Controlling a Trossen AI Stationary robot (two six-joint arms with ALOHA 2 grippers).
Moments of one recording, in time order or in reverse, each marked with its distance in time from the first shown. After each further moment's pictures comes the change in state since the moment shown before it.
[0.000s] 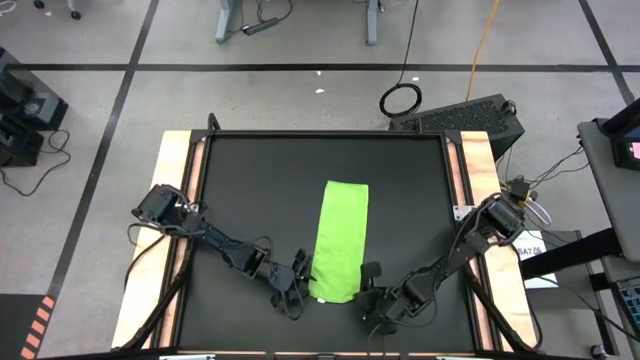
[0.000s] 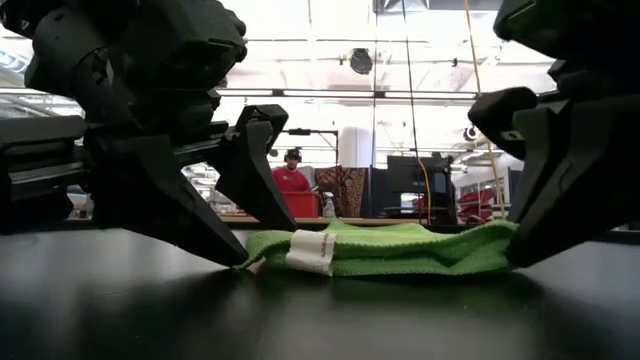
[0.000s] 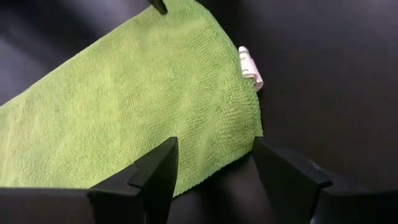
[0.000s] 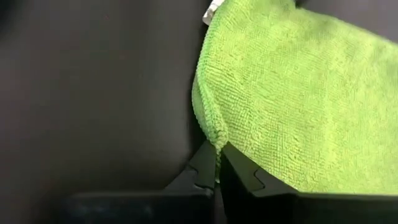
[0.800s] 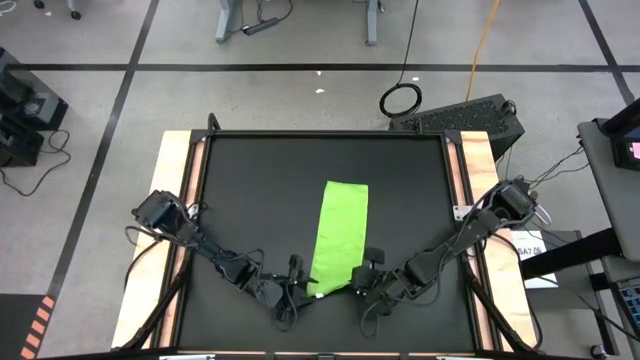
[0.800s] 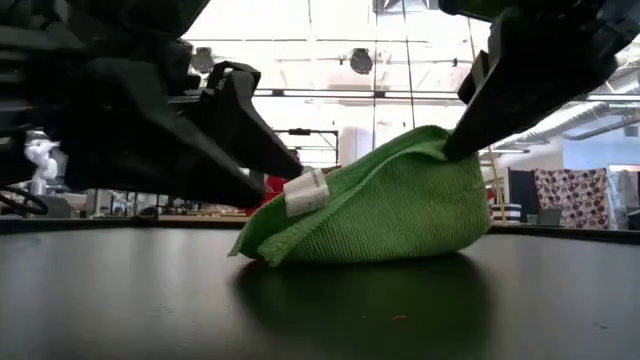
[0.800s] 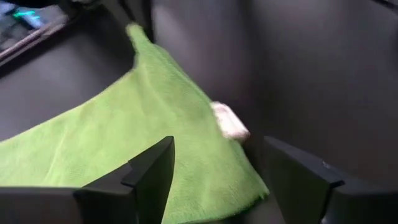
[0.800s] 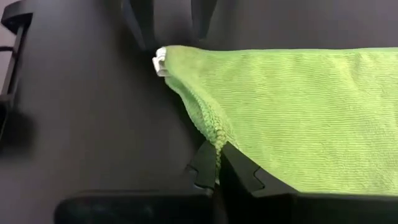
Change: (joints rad) left arm -0.117 0.011 -0.001 0.162 -0.273 -0.166; right arm -0.098 -0.159 0.001 -0.058 -0.035 0.247
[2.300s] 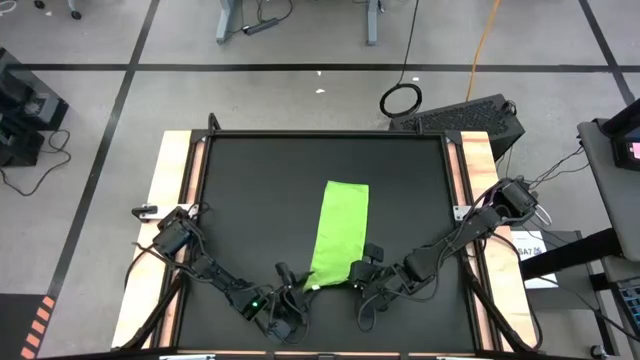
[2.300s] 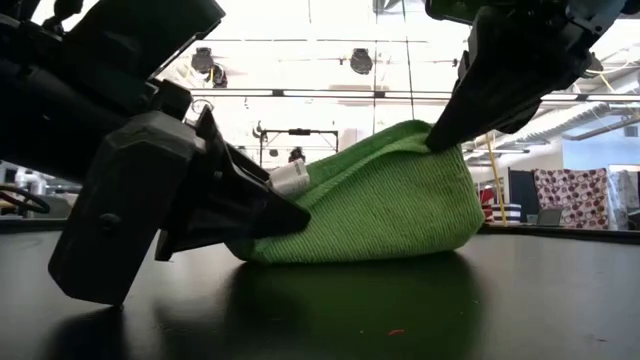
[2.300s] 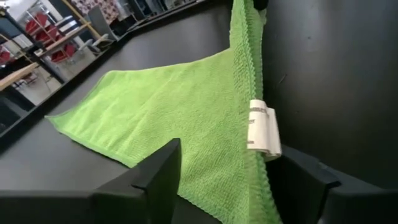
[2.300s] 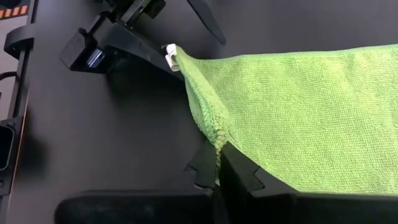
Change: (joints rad) left arm -0.137 0.297 0.229 -0.259 -0.676 -0.516; right arm -0.036 -0.018 0.001 0.008 -0.021 0.038
